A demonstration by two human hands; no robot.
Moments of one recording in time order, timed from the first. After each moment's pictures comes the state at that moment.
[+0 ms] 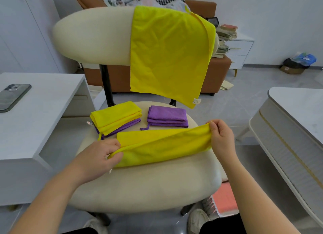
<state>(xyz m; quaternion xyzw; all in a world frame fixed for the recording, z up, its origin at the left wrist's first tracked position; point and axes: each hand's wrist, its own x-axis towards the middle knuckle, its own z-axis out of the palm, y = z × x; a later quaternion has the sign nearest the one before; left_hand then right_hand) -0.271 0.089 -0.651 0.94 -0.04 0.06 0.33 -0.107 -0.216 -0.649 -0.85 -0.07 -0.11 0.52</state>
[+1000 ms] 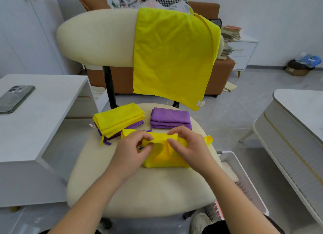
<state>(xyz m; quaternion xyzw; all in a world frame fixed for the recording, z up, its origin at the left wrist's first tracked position) -0.240 0.017 -0.644 0.87 0.03 0.24 0.43 -0.155 -0.158 -0.637 -0.80 -0.33 0.01 0.50</state>
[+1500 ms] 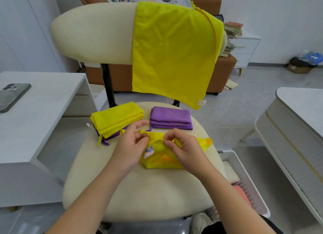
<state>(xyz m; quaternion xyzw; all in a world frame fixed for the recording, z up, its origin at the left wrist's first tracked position) -0.222 0.012 -0.637 0.73 0.13 0.15 0.66 -0.152 -0.146 -0.643 -0.79 -0.36 0.04 0.50</state>
